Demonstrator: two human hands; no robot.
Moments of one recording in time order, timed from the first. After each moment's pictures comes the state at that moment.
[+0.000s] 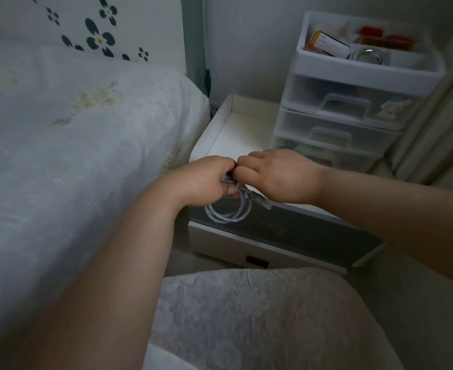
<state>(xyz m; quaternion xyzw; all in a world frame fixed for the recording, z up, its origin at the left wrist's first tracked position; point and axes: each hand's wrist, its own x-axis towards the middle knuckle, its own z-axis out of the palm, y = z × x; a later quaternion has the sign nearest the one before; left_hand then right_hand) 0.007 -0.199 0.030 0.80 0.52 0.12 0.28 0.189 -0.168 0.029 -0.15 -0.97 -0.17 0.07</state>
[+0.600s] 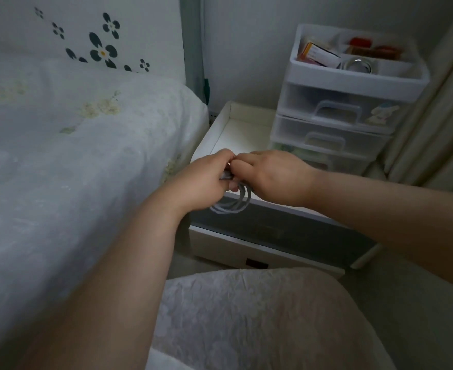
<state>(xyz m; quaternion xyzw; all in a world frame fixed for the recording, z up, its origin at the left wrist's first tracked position) 0.007 -0.212 0.035 0.78 0.54 0.21 0.25 0.183 -0.183 0.040 -0.24 -0.96 -0.14 0.08</state>
